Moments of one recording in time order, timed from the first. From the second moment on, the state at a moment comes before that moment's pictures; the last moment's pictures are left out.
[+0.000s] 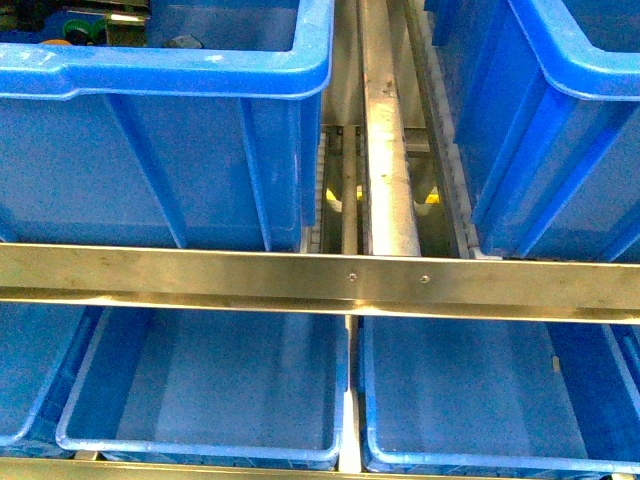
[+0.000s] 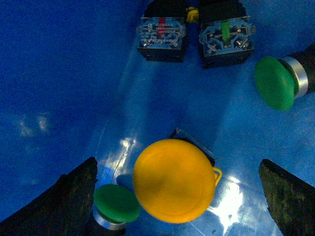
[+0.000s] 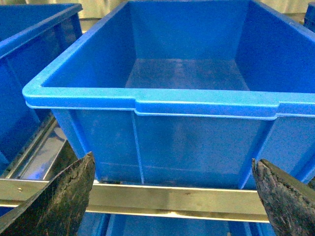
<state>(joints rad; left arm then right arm) -0.15 2.15 1.81 -0.47 -0.37 -0.25 0.00 0.00 0.03 0.00 0.00 0.01</state>
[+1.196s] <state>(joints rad) -0.19 1.80 1.58 -0.18 -0.28 -0.27 0.00 0.00 0.03 0.00 0.00 0.00</state>
